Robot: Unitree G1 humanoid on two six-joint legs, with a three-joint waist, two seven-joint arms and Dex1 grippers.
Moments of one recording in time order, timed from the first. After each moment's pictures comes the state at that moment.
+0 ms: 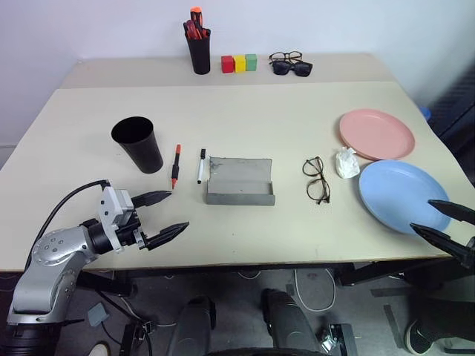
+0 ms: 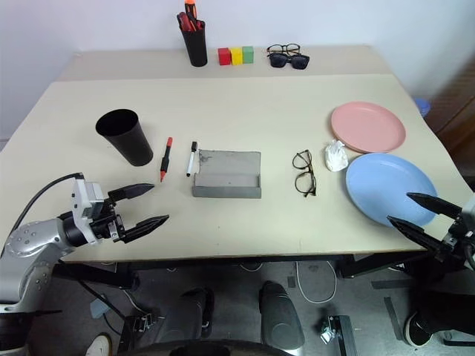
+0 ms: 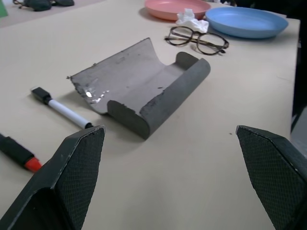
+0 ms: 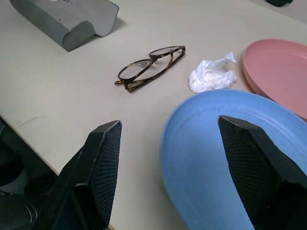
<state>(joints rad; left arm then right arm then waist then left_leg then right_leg) 0.05 0.67 0.22 -0.26 -0.53 0.21 -1.02 0.30 -0.88 -0.72 -0.02 0.57 0.12 1.20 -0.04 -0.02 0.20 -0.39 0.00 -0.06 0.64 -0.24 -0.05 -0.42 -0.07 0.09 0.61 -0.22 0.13</state>
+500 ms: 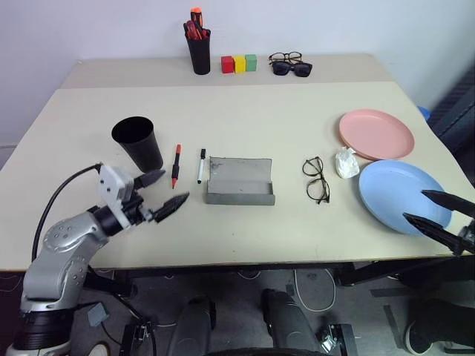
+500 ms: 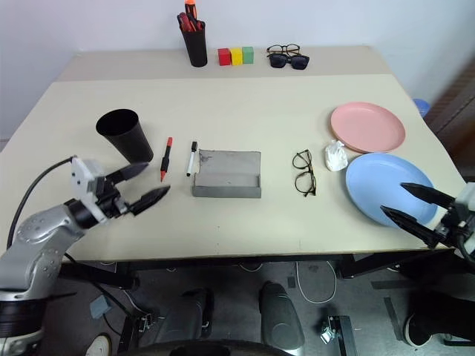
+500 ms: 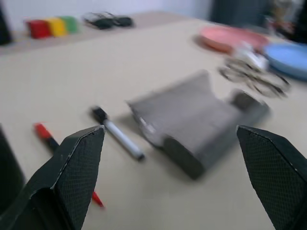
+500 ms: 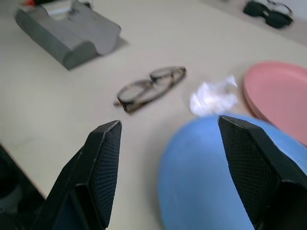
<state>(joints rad) -0.12 0.55 0.22 -0.33 -0.55 0.45 -0.62 0.15 -0.87 -0.61 -0.02 0.57 0.13 1.20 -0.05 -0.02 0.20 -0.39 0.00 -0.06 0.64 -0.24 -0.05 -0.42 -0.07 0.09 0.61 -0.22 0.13</state>
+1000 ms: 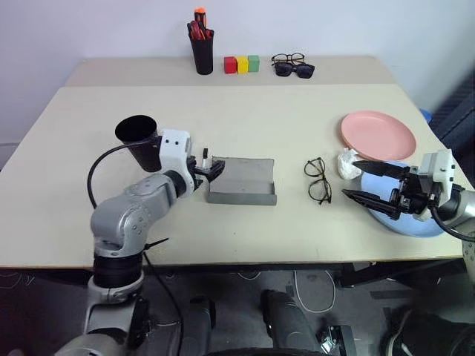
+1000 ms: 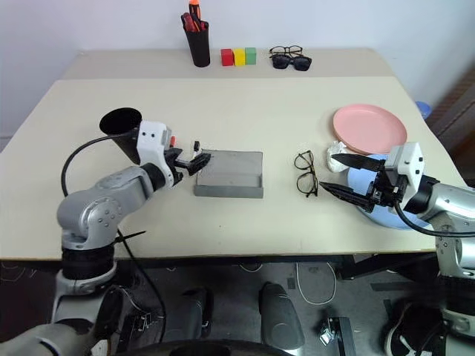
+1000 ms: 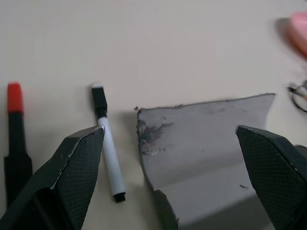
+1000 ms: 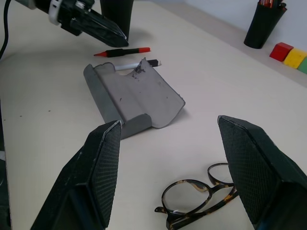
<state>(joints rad) -0.56 0.18 0.13 -0.30 -0.49 1.21 0.03 -0.18 -0.84 -0.32 -0.01 0.57 0.14 1.22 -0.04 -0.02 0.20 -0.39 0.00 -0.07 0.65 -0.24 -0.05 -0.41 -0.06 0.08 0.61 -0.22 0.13</state>
